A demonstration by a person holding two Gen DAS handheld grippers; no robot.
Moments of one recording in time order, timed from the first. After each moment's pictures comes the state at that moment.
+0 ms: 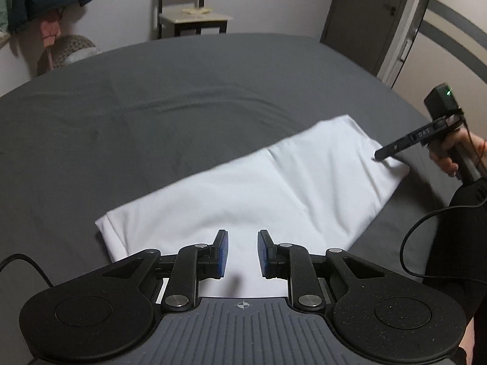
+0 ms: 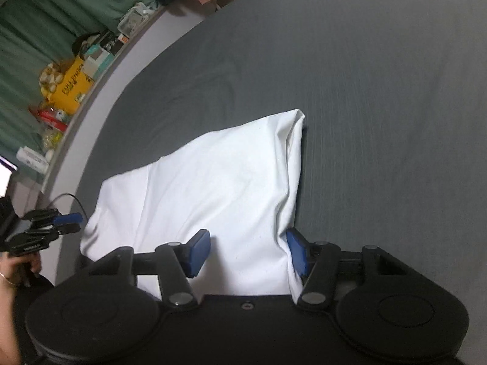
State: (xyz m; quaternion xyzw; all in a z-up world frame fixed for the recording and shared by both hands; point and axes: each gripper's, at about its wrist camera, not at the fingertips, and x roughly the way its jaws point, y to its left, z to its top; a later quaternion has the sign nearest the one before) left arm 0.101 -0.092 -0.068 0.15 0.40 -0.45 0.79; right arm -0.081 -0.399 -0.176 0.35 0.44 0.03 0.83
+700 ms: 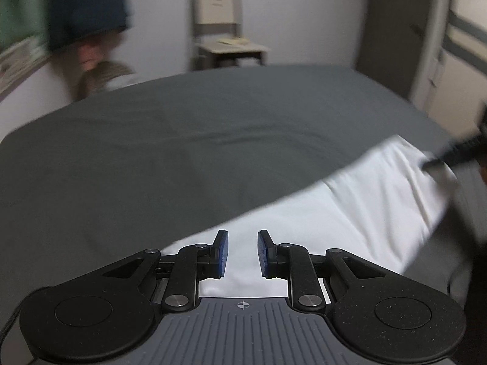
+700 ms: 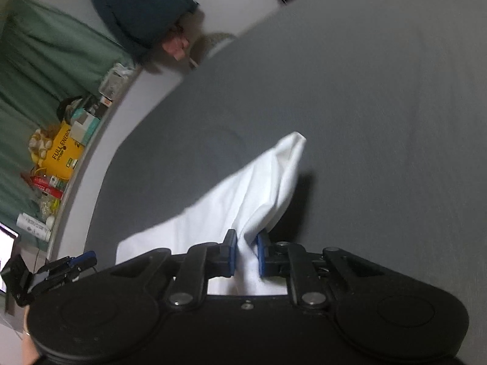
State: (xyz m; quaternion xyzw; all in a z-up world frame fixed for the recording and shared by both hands) left arm 0.123 -0.065 -0.055 0.12 0.35 -0.37 0.85; right arm -0.089 -0.350 -0.128 0.39 0.35 -0.07 0.85
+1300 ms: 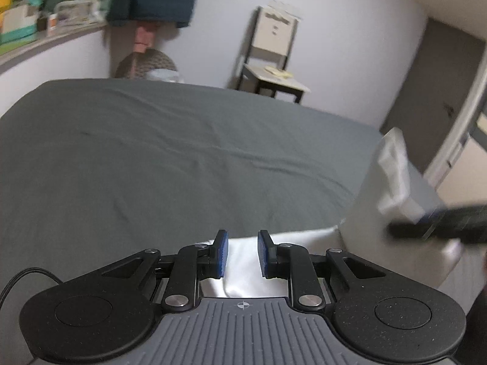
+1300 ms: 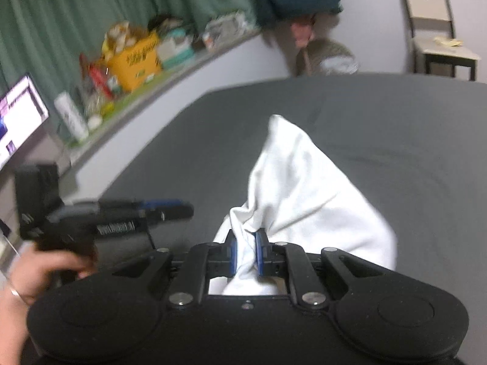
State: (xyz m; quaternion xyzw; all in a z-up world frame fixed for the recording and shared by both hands) left arm 0.135 -0.005 -0.062 -0.03 0.35 -0.33 0.88; right arm 0.046 -0.120 -0.057 0.17 0.36 0.05 0.91
